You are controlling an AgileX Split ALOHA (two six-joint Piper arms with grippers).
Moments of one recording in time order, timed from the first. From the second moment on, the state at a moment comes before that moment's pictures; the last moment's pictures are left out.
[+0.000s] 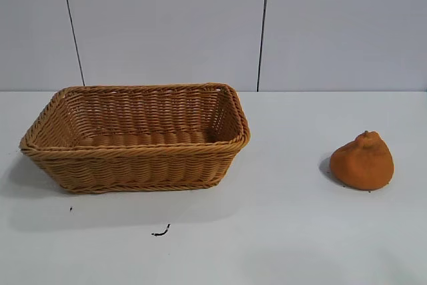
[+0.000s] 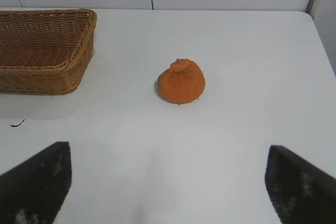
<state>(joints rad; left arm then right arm) -0.03 -0.01 -0.50 0.00 1.06 -0.04 0.07 0.00 -0.49 0.03 1.02 -0.01</state>
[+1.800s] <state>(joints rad) -0.03 -0.01 -0.50 0.00 1.06 -0.04 0.07 2.02 -1.46 0.01 1.00 0.02</state>
